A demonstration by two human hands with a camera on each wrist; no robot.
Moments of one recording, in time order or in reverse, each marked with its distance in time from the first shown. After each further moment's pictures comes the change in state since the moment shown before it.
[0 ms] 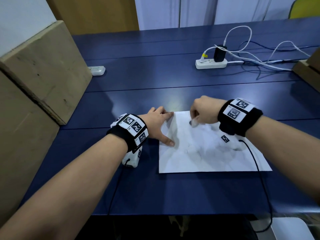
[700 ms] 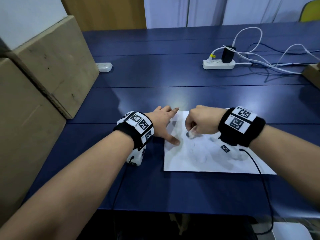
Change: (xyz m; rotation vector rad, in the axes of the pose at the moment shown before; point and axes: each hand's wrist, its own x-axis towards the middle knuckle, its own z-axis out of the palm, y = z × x) left_hand 0.000 -0.002 0.003 -0.011 0.006 -0.001; right_hand -0.011 -0.036 0.009 -0.028 -0.096 -0.143
